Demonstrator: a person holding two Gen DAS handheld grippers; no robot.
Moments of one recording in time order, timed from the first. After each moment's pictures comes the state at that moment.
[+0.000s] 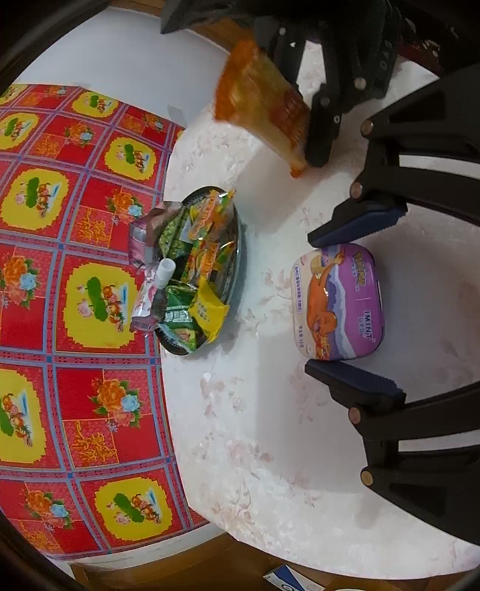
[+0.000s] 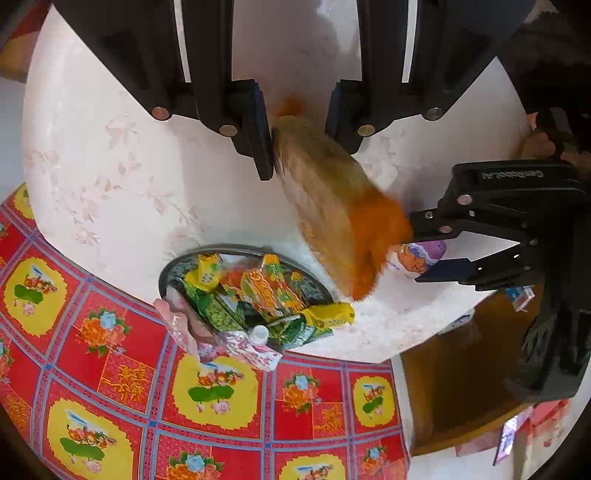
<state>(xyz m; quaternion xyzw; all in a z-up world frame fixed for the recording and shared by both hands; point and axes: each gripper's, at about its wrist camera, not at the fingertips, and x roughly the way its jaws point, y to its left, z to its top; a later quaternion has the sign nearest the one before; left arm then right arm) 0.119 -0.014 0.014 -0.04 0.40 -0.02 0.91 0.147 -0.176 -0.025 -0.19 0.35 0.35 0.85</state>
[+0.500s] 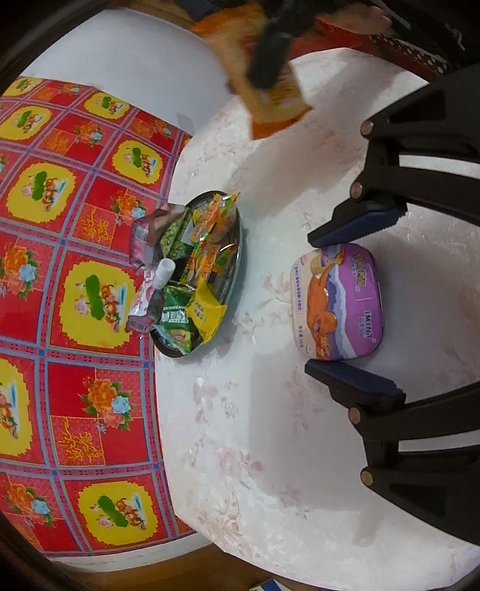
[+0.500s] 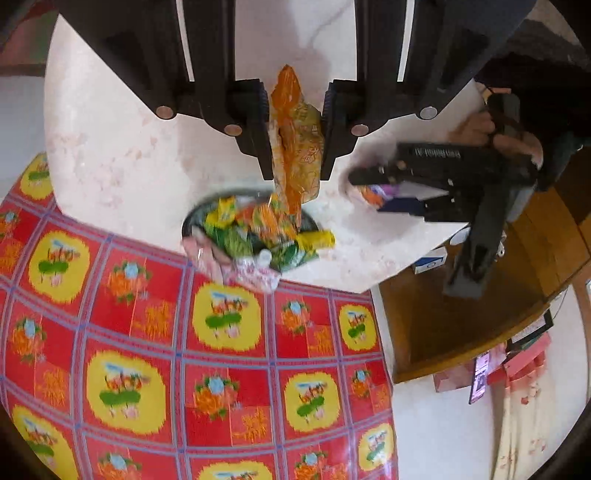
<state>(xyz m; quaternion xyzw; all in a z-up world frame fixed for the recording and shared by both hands) 0.117 -0.006 0.014 -0.07 0.40 -0.04 0.91 0.121 -0.212 0.028 -0.12 0.25 0.40 0.87</state>
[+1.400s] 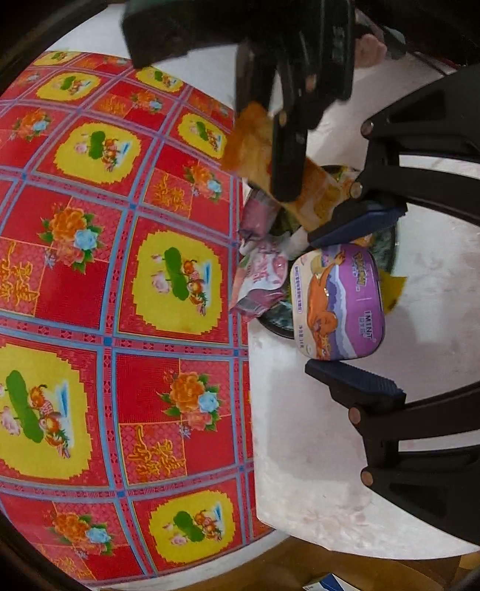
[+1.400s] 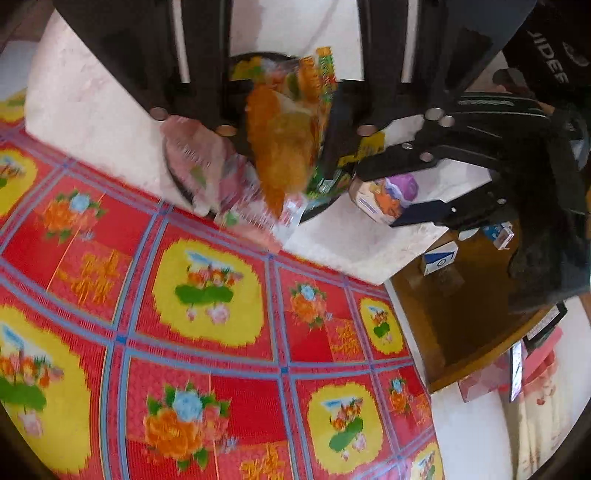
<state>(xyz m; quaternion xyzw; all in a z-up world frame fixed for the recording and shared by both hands) 0.208 0.018 0.063 -0.08 0.36 -0.02 0.93 0.255 -0.132 0.061 -0.13 0.32 0.43 0.83</state>
